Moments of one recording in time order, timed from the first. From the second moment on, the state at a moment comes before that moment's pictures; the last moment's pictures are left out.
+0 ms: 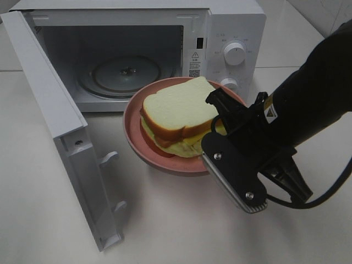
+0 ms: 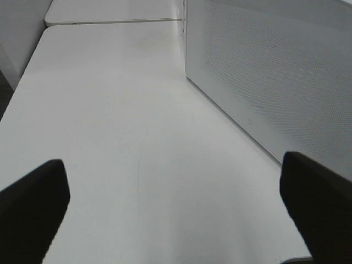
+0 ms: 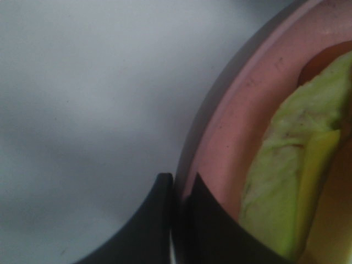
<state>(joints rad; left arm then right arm) 0.00 0.00 -0.50 -0.05 1.03 0.06 0.71 1.49 -0.80 -0.08 0.49 -1.49</state>
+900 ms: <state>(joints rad) 0.00 0.00 -0.50 -0.05 1.03 0.06 0.74 1.76 -1.10 0.00 0.51 -1.56</state>
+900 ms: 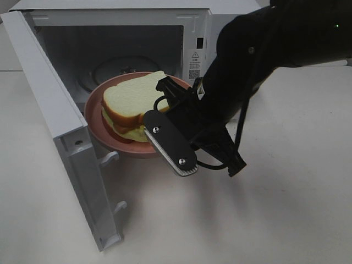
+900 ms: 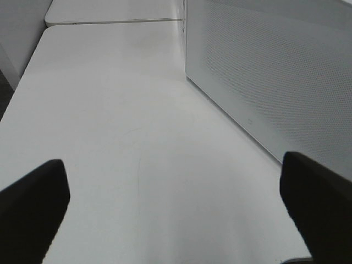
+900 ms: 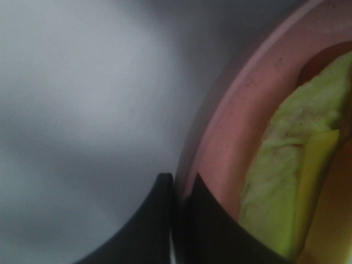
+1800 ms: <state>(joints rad) 0.00 0.00 -0.50 -0.05 1.03 0.06 0.73 2.04 -1.53 -0.03 0.73 -1.51</state>
